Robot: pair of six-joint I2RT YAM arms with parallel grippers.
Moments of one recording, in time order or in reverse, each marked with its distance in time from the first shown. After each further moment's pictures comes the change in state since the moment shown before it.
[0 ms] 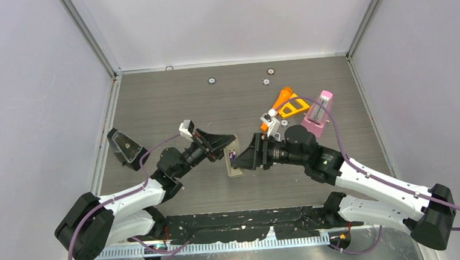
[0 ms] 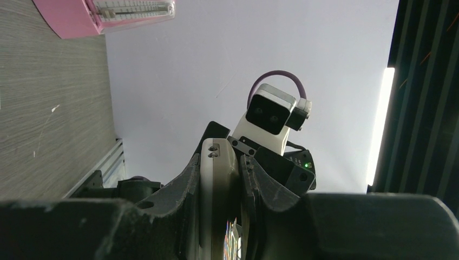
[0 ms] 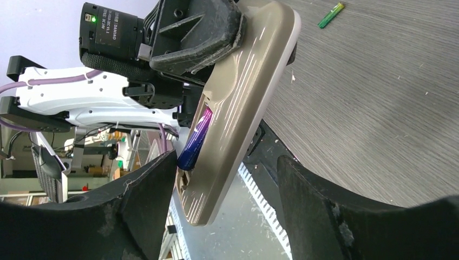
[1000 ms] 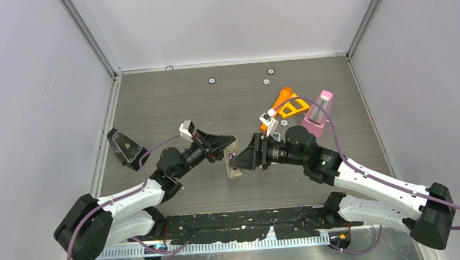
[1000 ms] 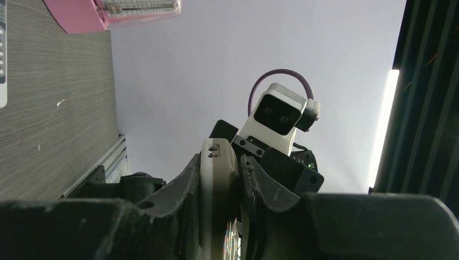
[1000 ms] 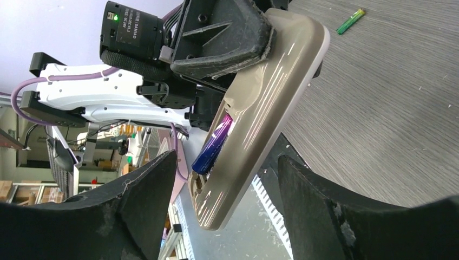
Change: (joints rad) left arm 0.000 -0.016 0.000 -0.040 0.013 -0.005; right arm 0.000 0.009 -0.023 0.089 -0.028 0.019
